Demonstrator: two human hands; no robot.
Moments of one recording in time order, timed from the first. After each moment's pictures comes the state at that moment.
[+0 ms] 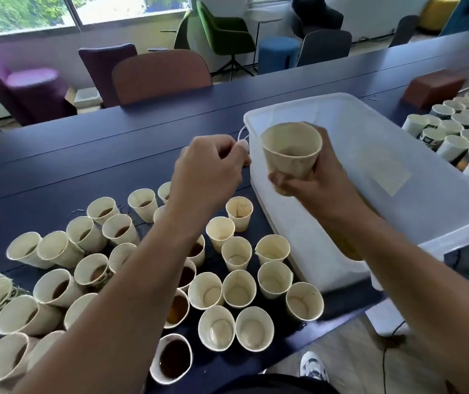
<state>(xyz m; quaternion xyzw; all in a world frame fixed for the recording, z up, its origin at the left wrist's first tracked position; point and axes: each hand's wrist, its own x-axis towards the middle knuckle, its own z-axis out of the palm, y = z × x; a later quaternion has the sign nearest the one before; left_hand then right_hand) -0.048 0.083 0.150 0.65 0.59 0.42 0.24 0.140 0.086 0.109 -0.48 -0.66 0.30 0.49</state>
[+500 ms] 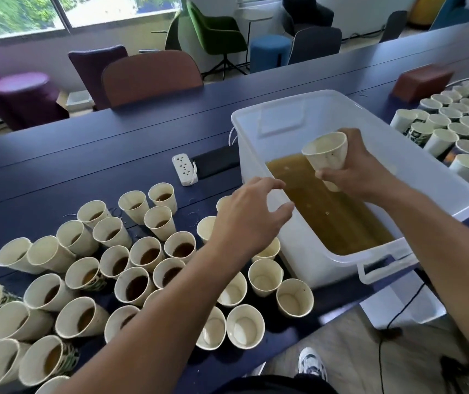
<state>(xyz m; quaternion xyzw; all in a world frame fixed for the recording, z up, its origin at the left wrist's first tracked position) 0.012 0.054 0.103 0.74 0.55 0.27 0.27 0.248 0.121 0.090 -0.67 -0.67 0.20 0.26</state>
